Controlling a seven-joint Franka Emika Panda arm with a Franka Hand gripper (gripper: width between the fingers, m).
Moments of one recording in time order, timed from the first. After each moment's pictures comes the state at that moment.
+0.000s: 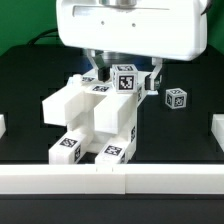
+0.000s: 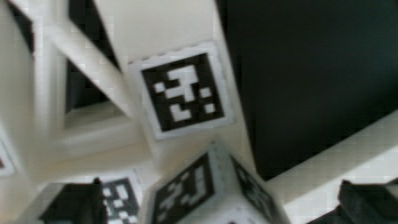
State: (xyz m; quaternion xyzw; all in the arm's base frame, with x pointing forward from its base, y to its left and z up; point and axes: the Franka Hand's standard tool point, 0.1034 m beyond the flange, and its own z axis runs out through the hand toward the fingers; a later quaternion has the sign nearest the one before) arm 0.616 -0.015 0.108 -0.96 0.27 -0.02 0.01
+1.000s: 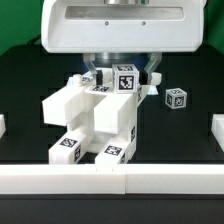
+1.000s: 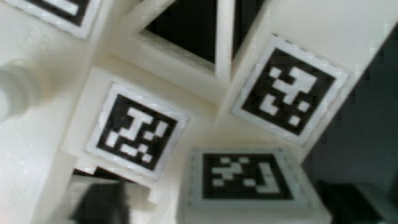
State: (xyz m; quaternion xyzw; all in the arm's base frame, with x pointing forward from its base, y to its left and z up) arm 0.616 -0.021 0.109 -1.00 -0.04 -0.02 -0.02
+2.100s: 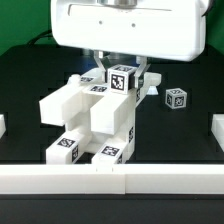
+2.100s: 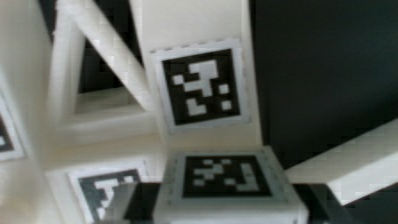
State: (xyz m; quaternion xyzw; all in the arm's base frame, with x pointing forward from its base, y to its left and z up) arm 0.616 -0.020 0.108 -0.95 0.31 -0.02 0.01
